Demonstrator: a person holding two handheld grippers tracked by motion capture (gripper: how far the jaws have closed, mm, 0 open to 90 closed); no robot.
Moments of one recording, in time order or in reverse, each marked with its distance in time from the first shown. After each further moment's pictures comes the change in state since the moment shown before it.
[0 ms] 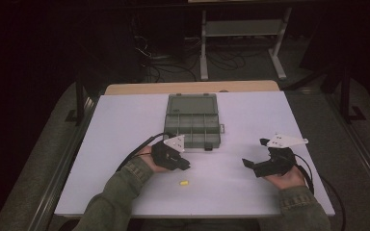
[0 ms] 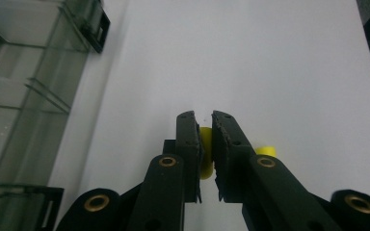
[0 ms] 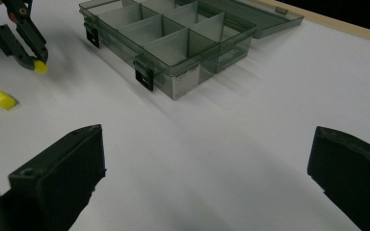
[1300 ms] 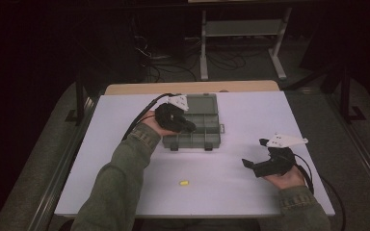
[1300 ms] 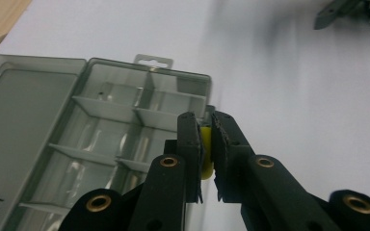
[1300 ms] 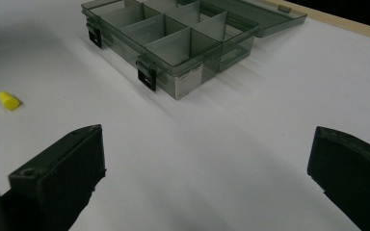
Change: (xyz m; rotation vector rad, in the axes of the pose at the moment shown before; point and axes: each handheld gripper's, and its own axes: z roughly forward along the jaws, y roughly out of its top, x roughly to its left) left arm 0.069 0.062 -0.047 -0.092 0.098 -0.051; right arm 0.000 0.000 0.001 0.005 0.008 0.009
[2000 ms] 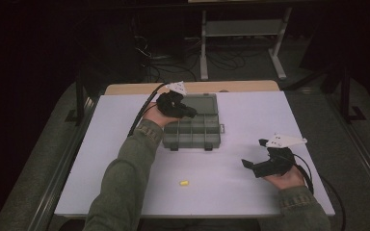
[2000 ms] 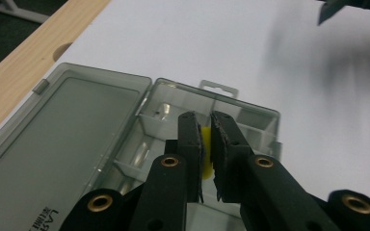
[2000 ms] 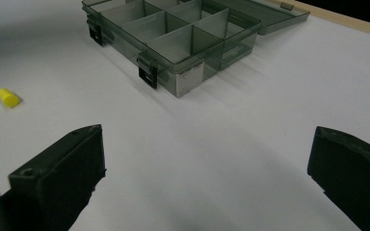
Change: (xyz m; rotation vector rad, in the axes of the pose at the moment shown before) left arm 0.045 -0.005 0.014 -0.107 0.082 -0.120; right arm 0.000 -0.001 0.002 0.009 0.006 -0.002
